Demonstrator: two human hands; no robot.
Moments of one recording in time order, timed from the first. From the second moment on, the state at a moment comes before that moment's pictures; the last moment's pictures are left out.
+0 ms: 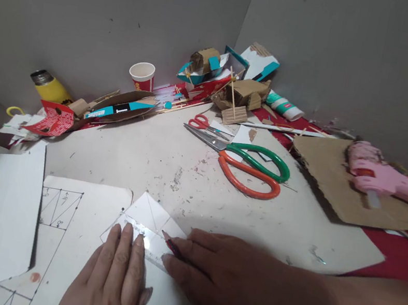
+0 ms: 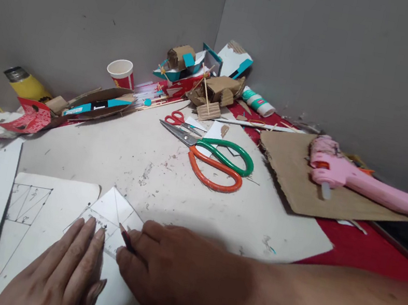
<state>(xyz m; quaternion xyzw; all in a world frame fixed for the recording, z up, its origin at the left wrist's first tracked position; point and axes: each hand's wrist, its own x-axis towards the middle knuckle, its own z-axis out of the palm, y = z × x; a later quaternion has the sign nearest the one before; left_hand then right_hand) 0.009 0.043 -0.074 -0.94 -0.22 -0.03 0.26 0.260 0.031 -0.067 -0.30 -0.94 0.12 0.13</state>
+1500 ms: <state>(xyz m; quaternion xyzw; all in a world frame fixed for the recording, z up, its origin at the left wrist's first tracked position) 0.006 0.040 -0.083 -0.94 -0.22 0.00 0.28 0.259 0.040 -0.070 -0.31 -0.92 0.17 0.16</state>
